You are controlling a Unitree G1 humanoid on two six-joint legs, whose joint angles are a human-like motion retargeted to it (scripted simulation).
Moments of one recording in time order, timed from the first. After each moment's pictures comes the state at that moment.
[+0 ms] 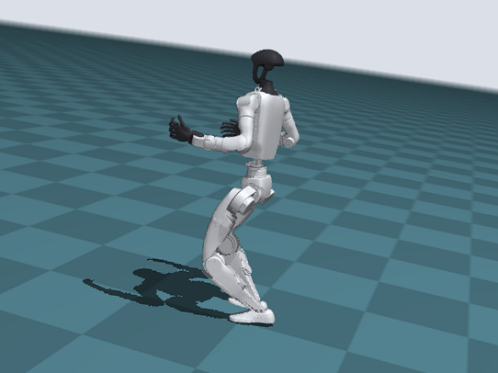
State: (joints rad) left arm 0.27 0.38 0.24 -0.15 -0.70 -0.19 -0.20; right arm 0.24 -0.58 0.12 -0.21 0.17 -0.25 -0.15; waist -0.10 0.07 -0.06; left_leg -0.37 0.22 0.35 1.21 -0.83 0.02; right_leg -0.55 0.07 -0.03 1.11 -0.74 -0.07
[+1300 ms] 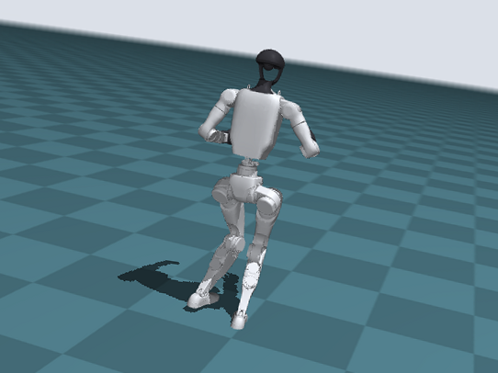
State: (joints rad) left arm 0.19 0.40 -0.04 -0.11 -0.42 -0.15 -0.12; right arm -0.09 -0.68 0.28 -0.16 -0.07 -0.23 -0.28; waist 0.10 0.06 0.09; left_leg -0.50 -0.04 -0.09 1.31 -0.82 0.10; right_leg -0.39 0.31 0.25 1.09 -0.64 0.03
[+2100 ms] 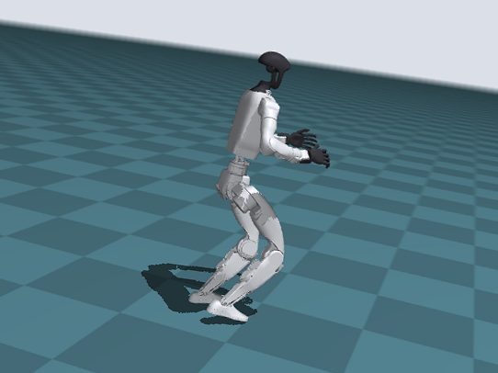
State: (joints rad) left arm -0.21 0.52 -0.15 -0.03 -0.37 -0.15 0.02; right arm -0.02 -0.72 0.29 -0.20 -0.02 -0.17 -0.17; waist -0.08 0.01 0.11; left_leg -0.56 -0.11 -0.03 1.16 -0.80 0.04; right_leg -0.70 0.00 0.08 1.41 -0.56 0.02
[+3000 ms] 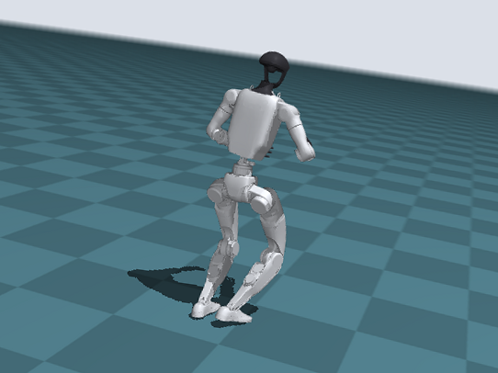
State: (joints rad) left arm 0.00 0.35 -0.36 0.03 -0.48 -0.22 0.04; right arm -0.17 -0.72 0.41 -0.22 -0.18 -0.23 -0.15; waist -0.03 0.11 0.11; left_leg -0.42 -0.02 0.11 1.16 -0.77 -0.02; right_leg -0.46 -0.14 -0.26 1.24 -0.62 -0.01
